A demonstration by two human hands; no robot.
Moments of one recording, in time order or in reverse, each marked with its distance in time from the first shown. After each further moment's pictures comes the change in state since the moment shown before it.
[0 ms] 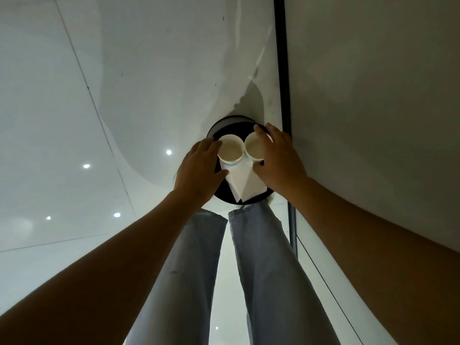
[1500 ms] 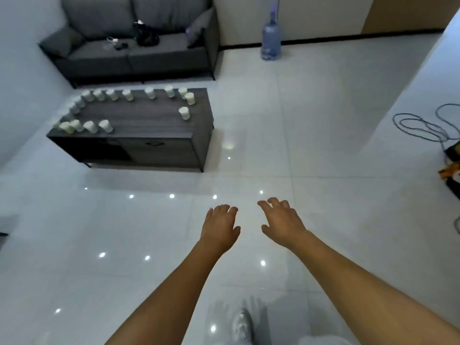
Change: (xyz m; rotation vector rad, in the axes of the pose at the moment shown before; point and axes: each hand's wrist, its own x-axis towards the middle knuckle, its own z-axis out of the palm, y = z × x) left_hand -0.938 -0.135 0.083 -0.609 0.898 -1.324; right_hand -0.722 -0.539 0.224 -1.101 -0.281 -1.600
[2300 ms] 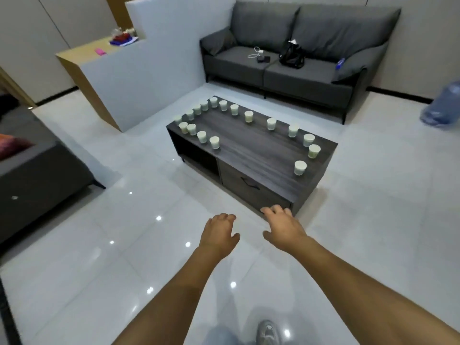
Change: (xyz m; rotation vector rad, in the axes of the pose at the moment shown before) left_hand 0.221 -0.353 -0.171 -0.271 0.163 -0.593; right_hand 0.455 -0.292 -0.098 -0.176 -0.124 -0.495
